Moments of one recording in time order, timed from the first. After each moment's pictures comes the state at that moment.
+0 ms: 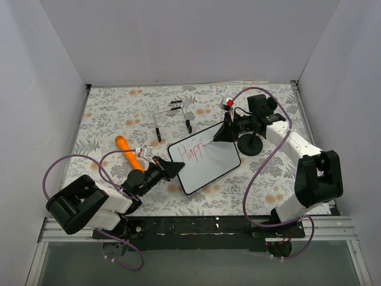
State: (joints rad) left arm -0.73 1.34 0.06 1.33 0.06 -0.87; right arm 0.32 1.56 1.15 -0.39 -1.05 -0.45
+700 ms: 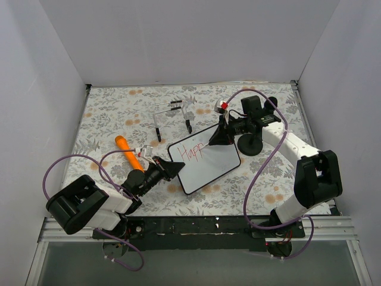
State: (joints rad) left arm -0.73 1.34 0.06 1.34 0.06 -0.86; right arm 0.37 1.56 1.15 -0.41 -1.06 -0.44
